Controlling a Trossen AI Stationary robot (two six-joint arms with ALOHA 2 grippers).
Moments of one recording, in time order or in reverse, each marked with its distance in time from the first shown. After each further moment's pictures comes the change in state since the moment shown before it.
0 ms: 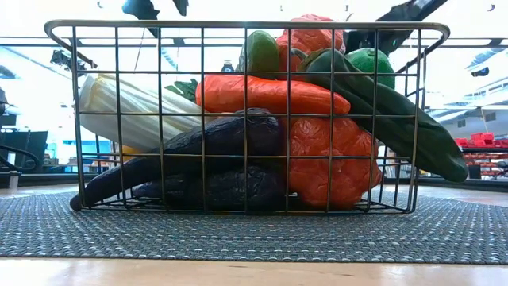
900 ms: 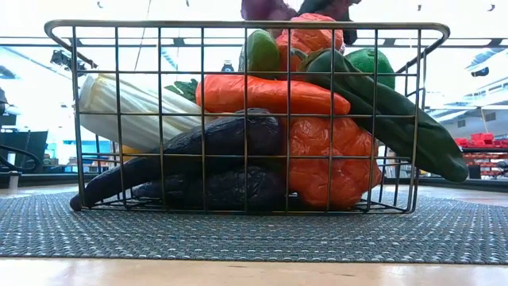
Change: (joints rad) left arm -0.002 -0.011 0.377 0.013 -0.075 -0.083; right arm 0.622 -0.098 0.334 -0.397 0.191 0.205
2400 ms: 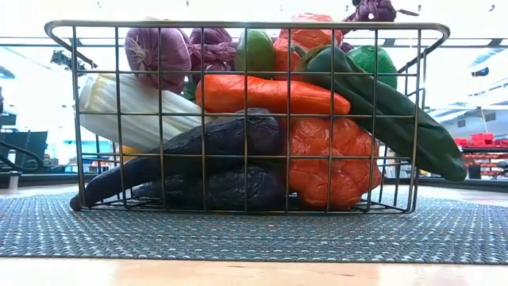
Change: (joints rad) left arm -0.351 -0.024 -0.001 -0.071 -0.230 0.067; right arm 0.125 -0.129 -0.002 0.018 0.044 0.253
